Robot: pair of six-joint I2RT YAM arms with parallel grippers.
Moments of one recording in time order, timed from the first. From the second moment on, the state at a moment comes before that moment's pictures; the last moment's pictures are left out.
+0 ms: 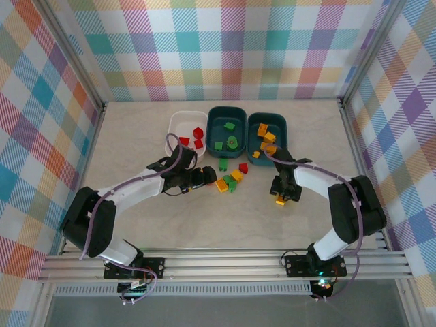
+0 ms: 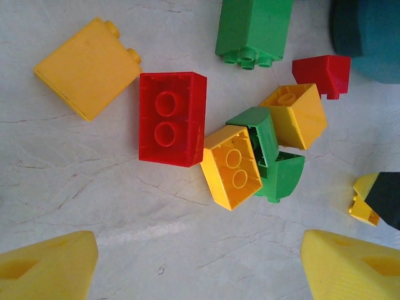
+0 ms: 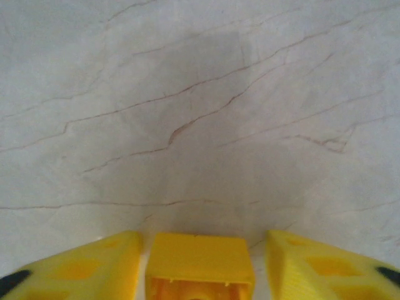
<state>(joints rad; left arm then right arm) -0.57 1.50 0.90 -0.37 0.23 -0.81 0.37 1.56 0.82 -0.67 0.09 0.68</state>
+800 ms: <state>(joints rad) -0.31 1.49 0.91 -0.55 0.21 -0.83 0.34 1.82 1.46 -0.63 0.08 0.53</state>
